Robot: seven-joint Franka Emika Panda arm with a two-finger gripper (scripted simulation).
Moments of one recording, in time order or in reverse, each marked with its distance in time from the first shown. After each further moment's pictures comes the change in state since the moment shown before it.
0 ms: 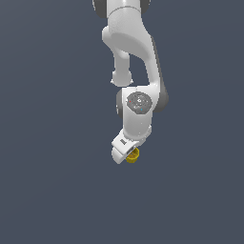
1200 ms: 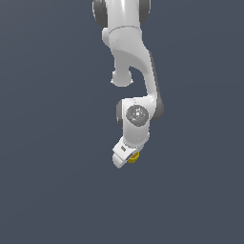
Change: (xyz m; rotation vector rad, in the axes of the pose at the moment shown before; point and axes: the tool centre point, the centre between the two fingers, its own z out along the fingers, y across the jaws) arm 0.000 0.000 0.050 -0.001 0.000 -0.005
